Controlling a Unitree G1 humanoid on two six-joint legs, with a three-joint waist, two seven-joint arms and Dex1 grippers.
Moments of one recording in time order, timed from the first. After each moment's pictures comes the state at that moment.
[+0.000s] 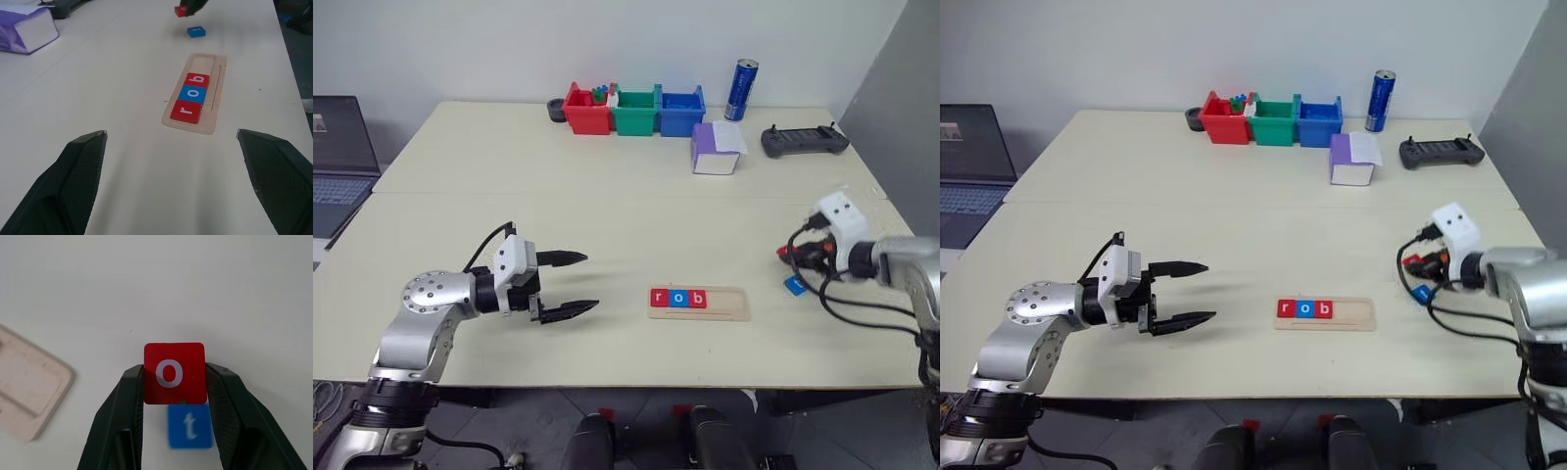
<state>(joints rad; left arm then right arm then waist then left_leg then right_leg) -0.26 0.73 0.04 -0.01 -0.44 0.14 -1.26 -0.43 -0.78 -0.11 -0.35 0.28 1.40 0.69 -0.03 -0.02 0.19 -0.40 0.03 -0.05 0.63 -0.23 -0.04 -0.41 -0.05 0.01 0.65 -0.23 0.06</state>
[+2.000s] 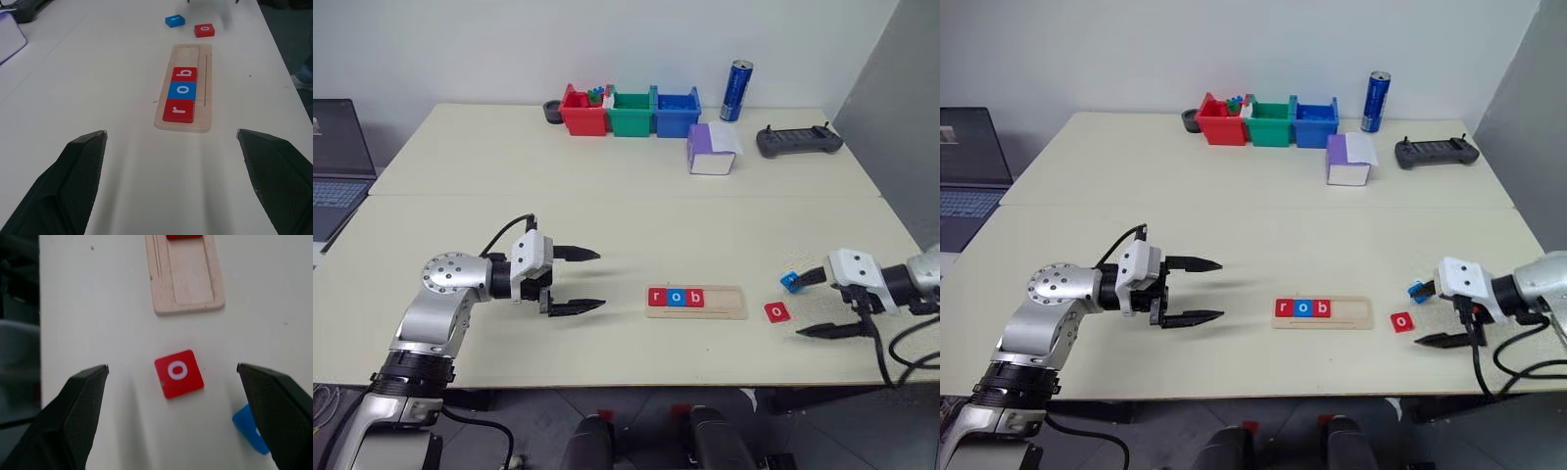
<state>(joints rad) -0.38 0.72 -0.03 0.07 -0.35 0.08 -1.34 -0.42 -1.09 0.16 0.17 0.20 0.08 1.49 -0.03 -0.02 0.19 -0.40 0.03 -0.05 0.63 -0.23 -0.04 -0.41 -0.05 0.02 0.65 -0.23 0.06</state>
